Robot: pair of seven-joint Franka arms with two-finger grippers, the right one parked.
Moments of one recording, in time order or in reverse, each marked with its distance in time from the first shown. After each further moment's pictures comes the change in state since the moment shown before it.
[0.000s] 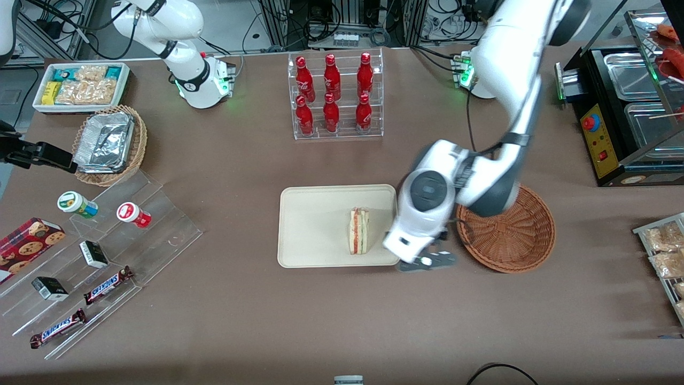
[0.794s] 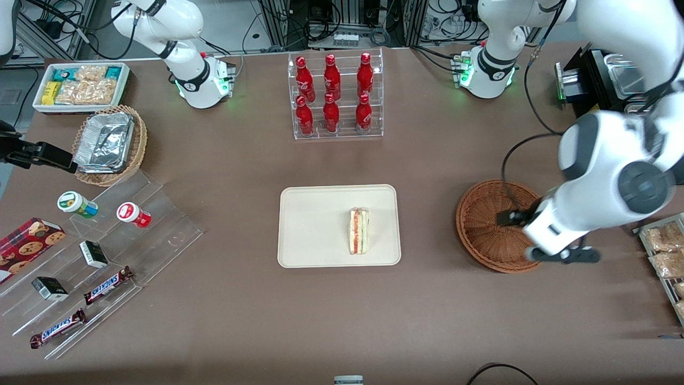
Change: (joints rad) arm 0.325 -0.314 0.000 -0.147 -0.111 -0.307 0.490
